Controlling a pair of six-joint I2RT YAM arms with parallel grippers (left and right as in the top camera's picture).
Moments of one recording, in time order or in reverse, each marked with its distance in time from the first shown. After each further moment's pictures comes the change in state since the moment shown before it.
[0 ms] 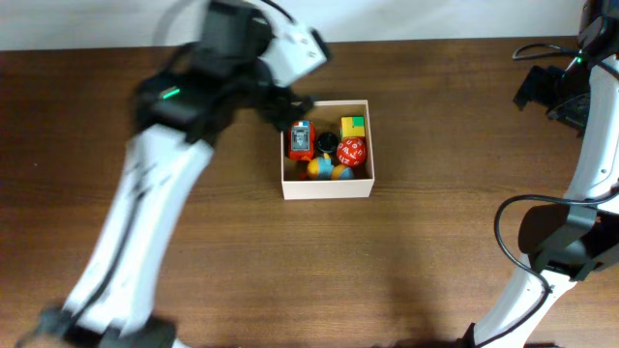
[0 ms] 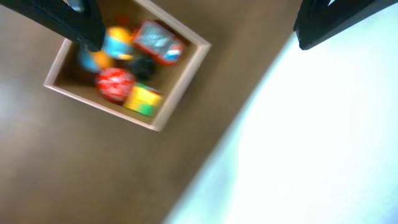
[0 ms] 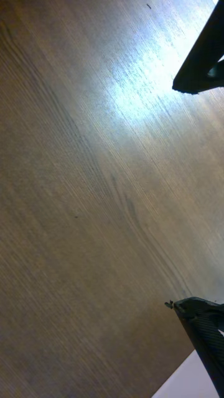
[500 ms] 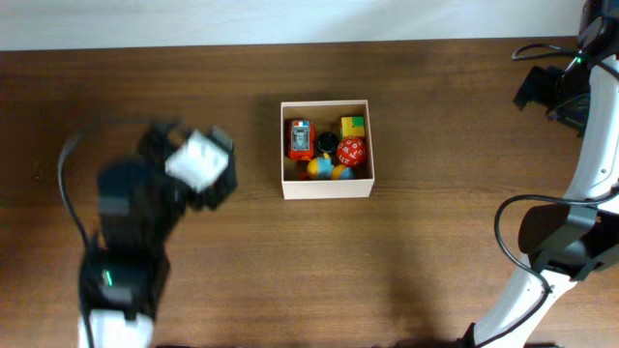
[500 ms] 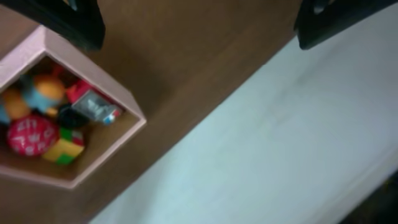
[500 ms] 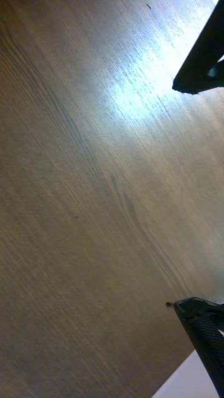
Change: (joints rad) left arm 0.259 -0.782 -1.129 0.666 -0.065 0.000; right arm 0.000 0.000 -0.001 0.000 0.000 0.000
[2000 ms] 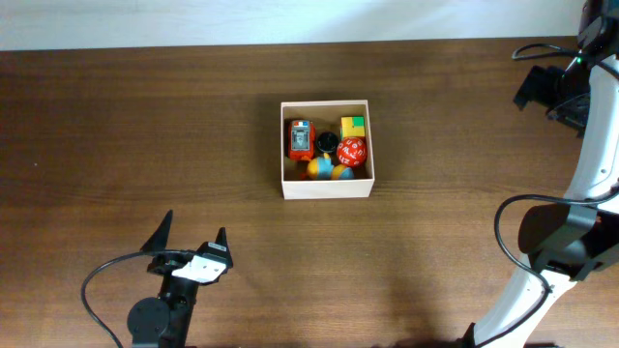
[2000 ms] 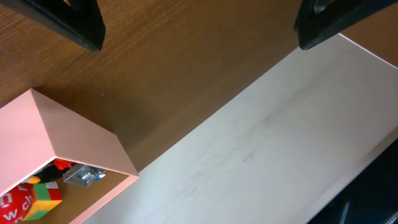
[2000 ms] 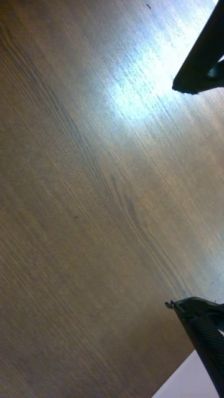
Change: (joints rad) left arm 0.081 -0.901 -0.842 0.203 -0.063 0.000; right arm 0.000 0.000 0.000 0.000 0.000 0.000
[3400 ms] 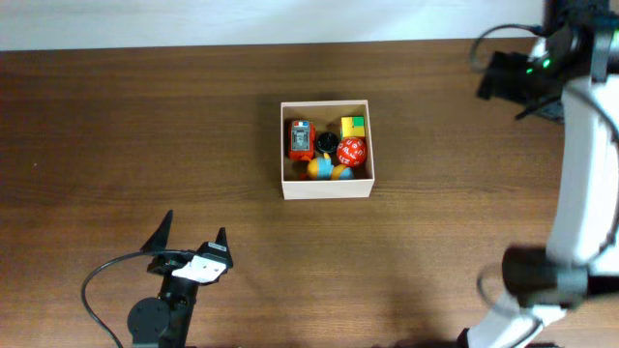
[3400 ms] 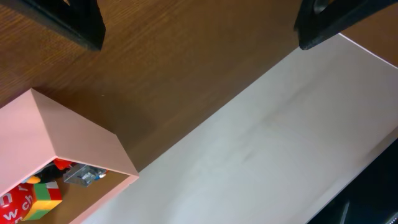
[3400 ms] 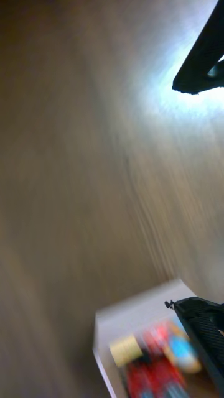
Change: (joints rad) left arm 0.000 0.000 0.000 0.000 0.000 0.000; right arm 0.233 -0.222 -0.013 0.003 0.000 0.000
